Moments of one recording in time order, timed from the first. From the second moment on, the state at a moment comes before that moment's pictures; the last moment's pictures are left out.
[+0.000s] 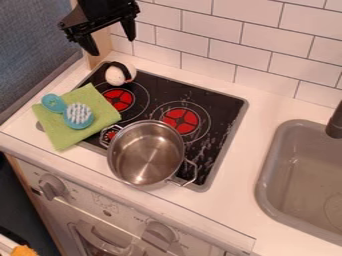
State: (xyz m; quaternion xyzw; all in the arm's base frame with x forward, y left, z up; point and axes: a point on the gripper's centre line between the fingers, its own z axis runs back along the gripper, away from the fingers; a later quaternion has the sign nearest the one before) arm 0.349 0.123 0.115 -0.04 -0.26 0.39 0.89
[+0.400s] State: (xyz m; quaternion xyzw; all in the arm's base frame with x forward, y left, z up) arm 0.324 0.110 0.105 -0.03 -0.23 0.40 0.88
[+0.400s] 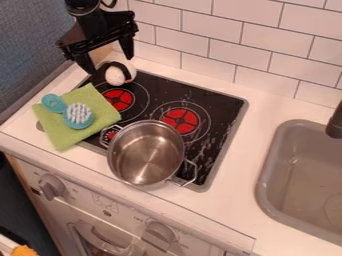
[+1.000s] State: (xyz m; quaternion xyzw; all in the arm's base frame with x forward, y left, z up) arm 0.243 0.062 0.091 -0.05 -0.21 0.40 0.89
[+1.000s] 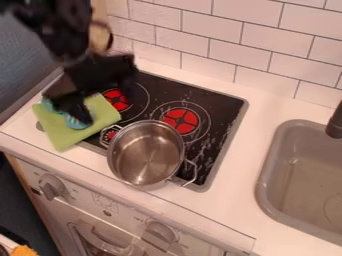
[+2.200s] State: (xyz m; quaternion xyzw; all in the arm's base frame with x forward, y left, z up) arm 0.239 0.042 0.013 0.00 -0.15 0.35 0.93
